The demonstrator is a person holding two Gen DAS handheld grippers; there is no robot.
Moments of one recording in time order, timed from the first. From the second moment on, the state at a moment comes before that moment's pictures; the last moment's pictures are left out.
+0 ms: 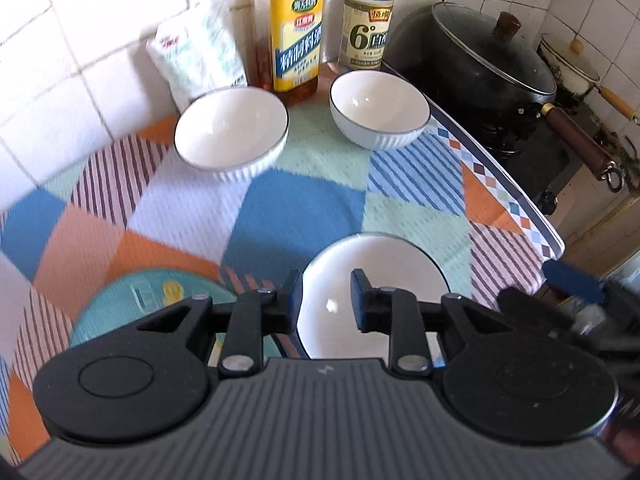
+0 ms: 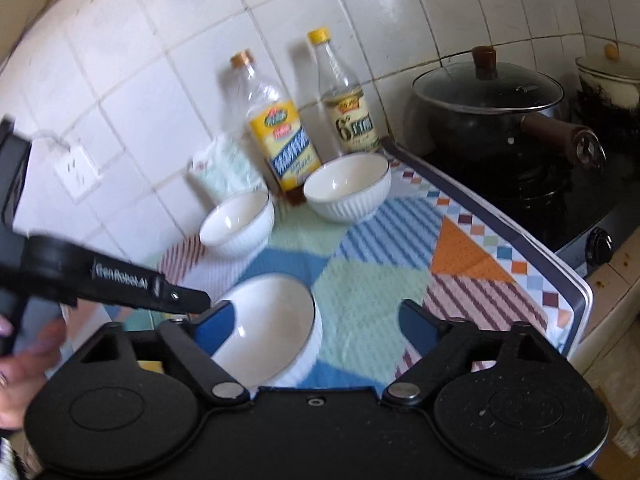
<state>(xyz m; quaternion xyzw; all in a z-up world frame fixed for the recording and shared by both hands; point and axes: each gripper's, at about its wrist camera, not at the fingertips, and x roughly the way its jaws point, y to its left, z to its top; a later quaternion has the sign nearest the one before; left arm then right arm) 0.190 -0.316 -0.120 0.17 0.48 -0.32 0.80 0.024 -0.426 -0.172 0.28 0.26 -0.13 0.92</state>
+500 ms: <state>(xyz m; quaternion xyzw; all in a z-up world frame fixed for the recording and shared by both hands) 0.274 -0.336 -0.125 0.15 0.45 -0.34 0.81 0.111 -0.495 -0.157 0.29 0.25 -0.11 0.92</state>
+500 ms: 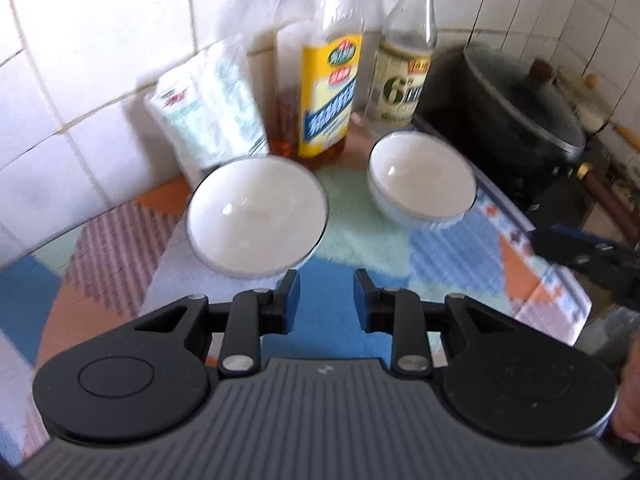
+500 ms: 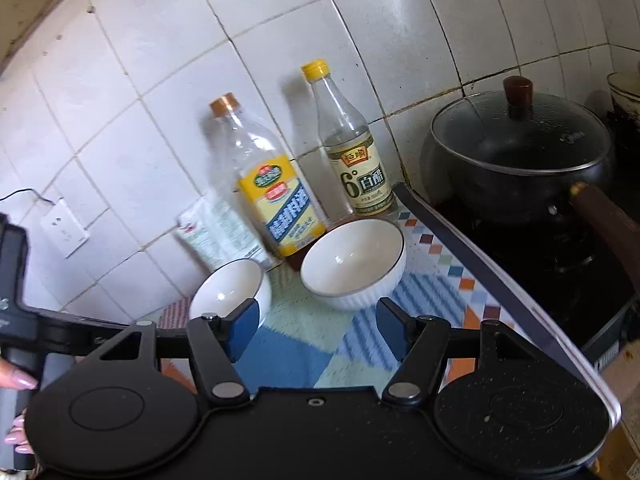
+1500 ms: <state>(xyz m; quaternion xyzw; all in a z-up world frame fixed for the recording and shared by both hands) 0.304 -0.431 -0.189 0.08 0.48 -0.34 0.81 0.193 -0.561 -0.244 0.39 0.27 -0.20 0.86</state>
